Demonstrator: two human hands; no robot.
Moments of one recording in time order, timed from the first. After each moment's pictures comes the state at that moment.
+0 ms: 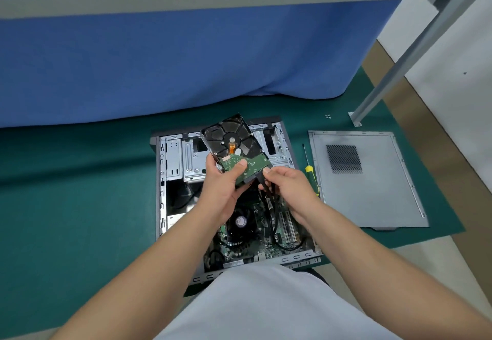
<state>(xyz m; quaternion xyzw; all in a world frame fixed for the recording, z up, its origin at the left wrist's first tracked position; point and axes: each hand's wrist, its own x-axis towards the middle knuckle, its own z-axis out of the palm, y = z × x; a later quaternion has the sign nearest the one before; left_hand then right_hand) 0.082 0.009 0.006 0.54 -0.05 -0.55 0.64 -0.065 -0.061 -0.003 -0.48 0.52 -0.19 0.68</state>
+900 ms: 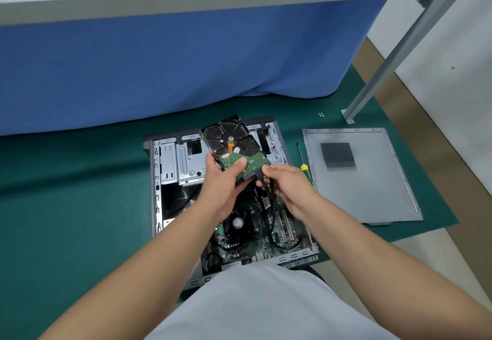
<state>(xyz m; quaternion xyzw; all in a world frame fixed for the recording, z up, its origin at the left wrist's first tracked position) 0.082 -0.006 0.005 0.53 -0.06 -0.56 0.63 -0.065 -0.073 0.006 -0.43 0.54 -0.20 0.70</state>
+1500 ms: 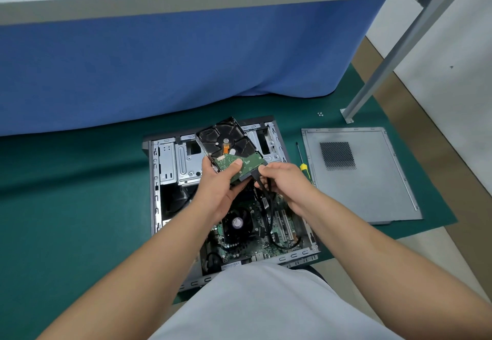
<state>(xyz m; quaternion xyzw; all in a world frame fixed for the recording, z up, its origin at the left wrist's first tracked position) 0.089 -0.007 0.001 0.51 -0.02 -0.57 0.65 -0.059 -0.082 0.010 -0.46 0.54 -0.17 0.69</state>
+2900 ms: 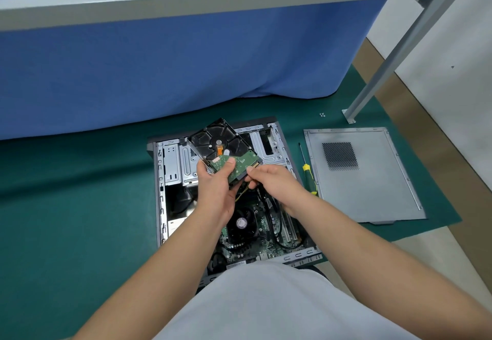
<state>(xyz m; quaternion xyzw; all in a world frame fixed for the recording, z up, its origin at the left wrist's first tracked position) 0.087 -0.003 0.008 0.51 0.06 -0.51 0.69 -0.039 -0.071 0.013 -0.56 0.53 -0.10 0.62</state>
